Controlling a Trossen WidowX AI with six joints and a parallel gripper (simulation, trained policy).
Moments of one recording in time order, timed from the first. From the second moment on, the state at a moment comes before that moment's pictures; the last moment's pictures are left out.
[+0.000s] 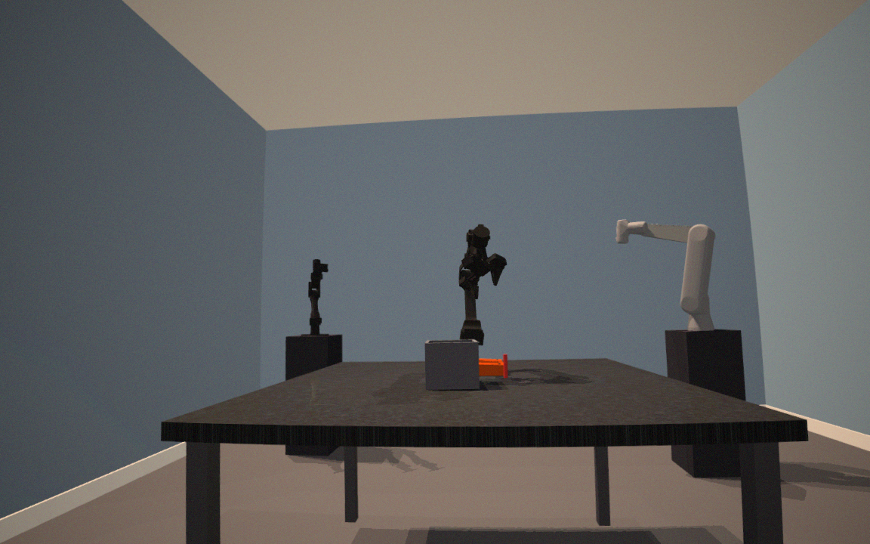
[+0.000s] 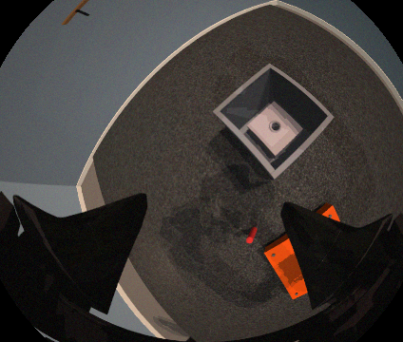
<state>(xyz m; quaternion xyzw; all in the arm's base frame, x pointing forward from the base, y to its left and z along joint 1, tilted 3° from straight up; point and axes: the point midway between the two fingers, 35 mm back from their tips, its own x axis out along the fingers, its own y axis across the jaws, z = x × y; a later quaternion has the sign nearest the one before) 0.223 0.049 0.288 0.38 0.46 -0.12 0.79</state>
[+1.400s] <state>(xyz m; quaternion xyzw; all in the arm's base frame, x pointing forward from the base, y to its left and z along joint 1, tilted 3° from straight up) 0.167 0.126 0.145 0.41 0.65 -0.35 0.54</state>
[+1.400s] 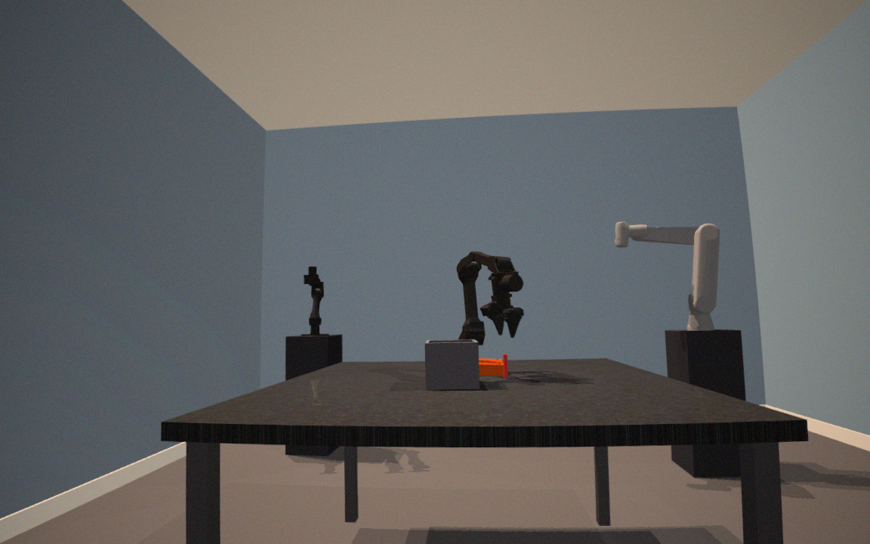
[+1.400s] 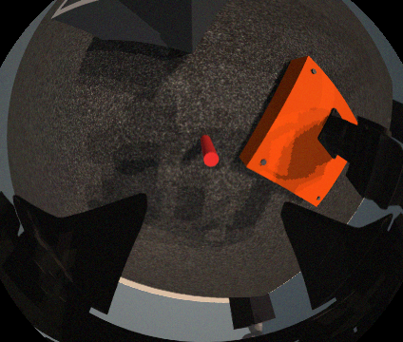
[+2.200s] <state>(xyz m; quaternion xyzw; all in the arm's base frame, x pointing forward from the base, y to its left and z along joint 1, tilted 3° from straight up) 0.158 0.123 0.063 0.41 0.63 -0.42 0.52</state>
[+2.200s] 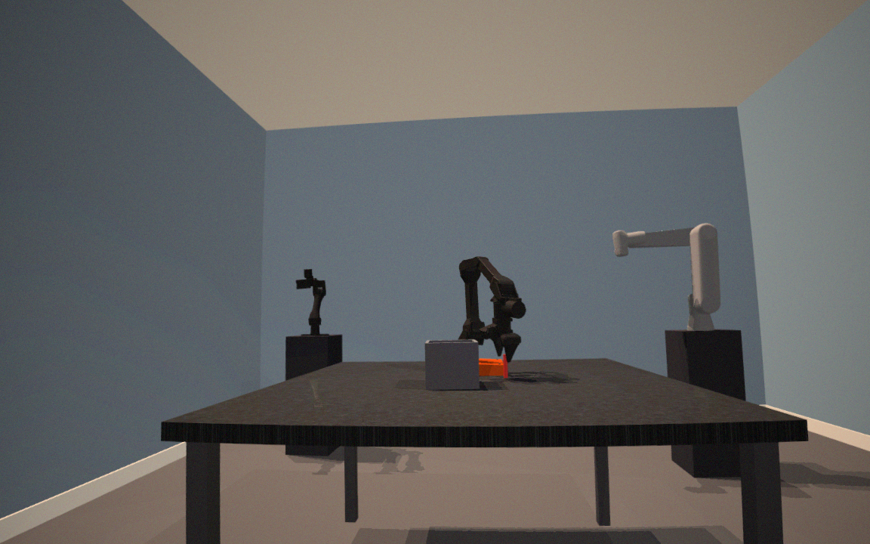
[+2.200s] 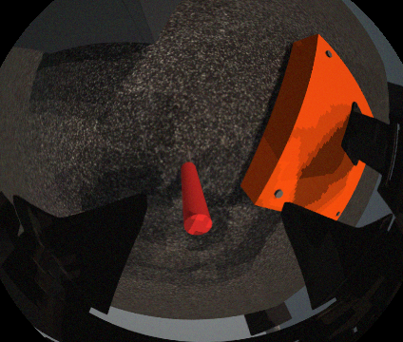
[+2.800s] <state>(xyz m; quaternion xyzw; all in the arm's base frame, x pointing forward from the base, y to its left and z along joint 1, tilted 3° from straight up) 0.169 0.127 0.029 0.41 0.62 -0.41 0.53</state>
